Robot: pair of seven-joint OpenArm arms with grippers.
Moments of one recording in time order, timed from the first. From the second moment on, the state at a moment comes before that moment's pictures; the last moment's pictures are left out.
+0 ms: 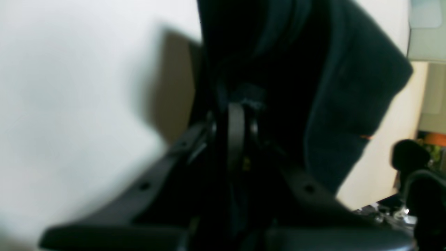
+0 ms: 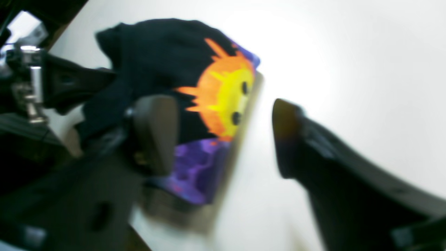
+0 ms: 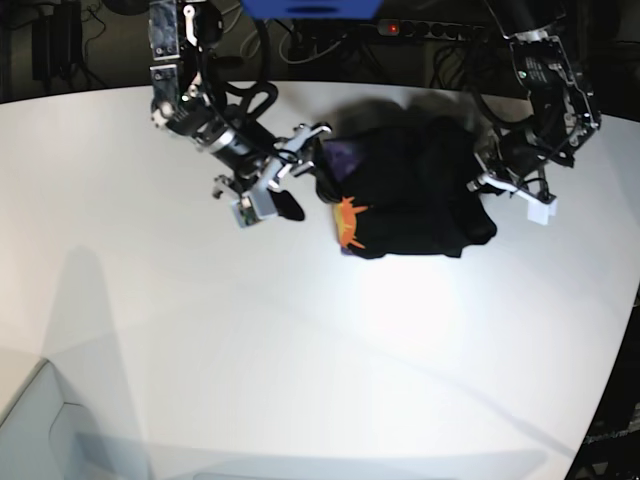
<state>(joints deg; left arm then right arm) 7.1 -5.2 -29.3 85.7 -47.8 -15.4 63.8 -15.6 -4.9 -3.6 101.7 15.2 32.4 -31.1</state>
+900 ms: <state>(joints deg) 4.7 -7.6 -28.9 85.7 -47.8 -15.4 63.8 -2.5 -5.9 -13.6 87.8 15.7 32.4 -30.7</state>
